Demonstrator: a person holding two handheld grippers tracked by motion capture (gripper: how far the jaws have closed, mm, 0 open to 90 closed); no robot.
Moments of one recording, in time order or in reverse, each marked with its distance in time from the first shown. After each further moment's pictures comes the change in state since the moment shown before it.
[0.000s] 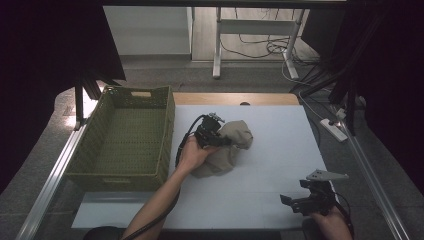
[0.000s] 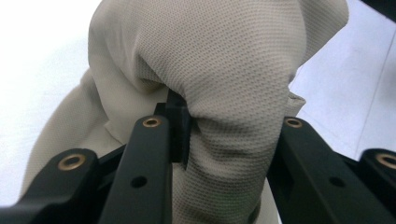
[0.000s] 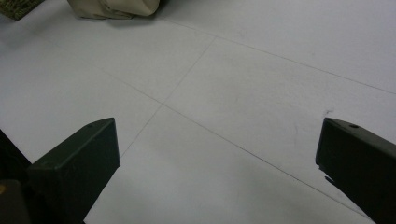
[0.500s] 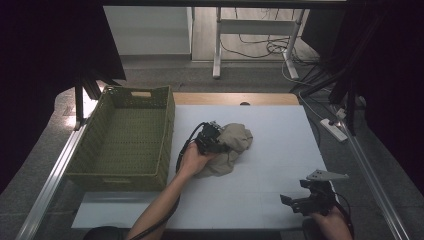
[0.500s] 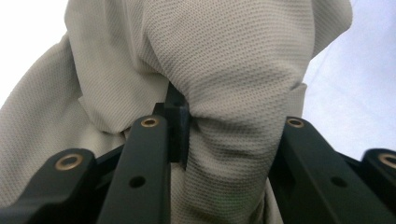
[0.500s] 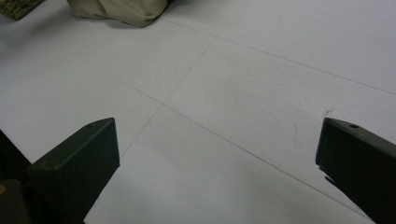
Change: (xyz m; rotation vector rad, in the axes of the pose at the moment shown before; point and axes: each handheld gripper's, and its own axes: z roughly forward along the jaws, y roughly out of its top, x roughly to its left) left arm 0.009 -0.022 0.025 0.040 0.023 0.018; right arm 0.000 0.000 0.000 -0.003 -0.001 0.000
